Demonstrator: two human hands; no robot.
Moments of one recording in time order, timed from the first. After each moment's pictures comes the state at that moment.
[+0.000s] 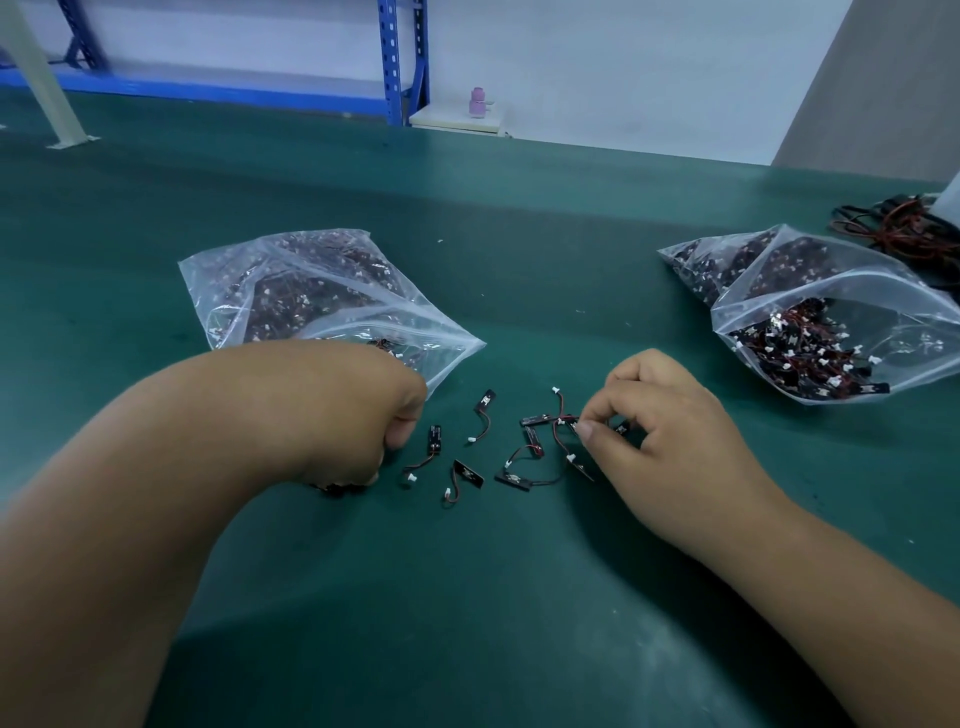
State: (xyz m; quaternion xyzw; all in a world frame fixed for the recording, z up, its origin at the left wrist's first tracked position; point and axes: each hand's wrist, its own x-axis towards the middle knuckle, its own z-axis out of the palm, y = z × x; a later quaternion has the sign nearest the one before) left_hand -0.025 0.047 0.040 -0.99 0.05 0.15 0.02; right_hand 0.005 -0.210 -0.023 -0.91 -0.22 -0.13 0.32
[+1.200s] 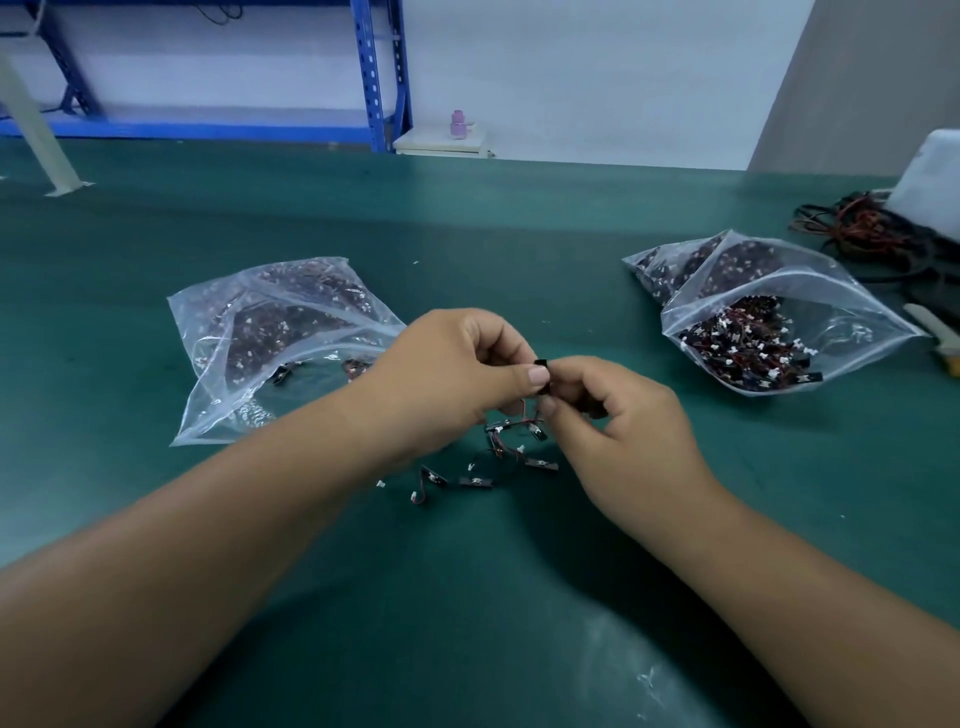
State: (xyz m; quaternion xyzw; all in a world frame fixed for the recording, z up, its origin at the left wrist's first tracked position) left_hand -0.001 -0.035 0.028 -0.83 0.09 -0.03 -0.54; right_hand 0.005 -0.207 -0.023 -0.80 -0.27 -0.19 0.49
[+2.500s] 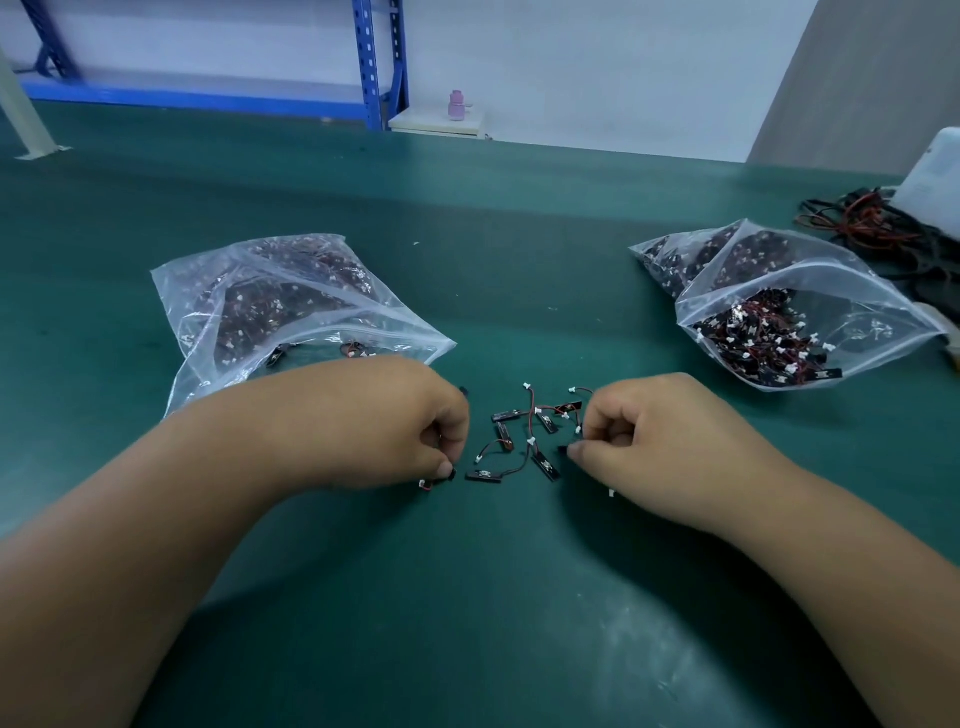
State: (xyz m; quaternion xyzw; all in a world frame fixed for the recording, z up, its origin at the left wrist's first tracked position) left_hand -0.017 0.015 0.029 -0.97 0.19 0.11 -0.08; right_hand 0.011 -0.235 -0.008 -0.95 -0.21 -0.03 0.22
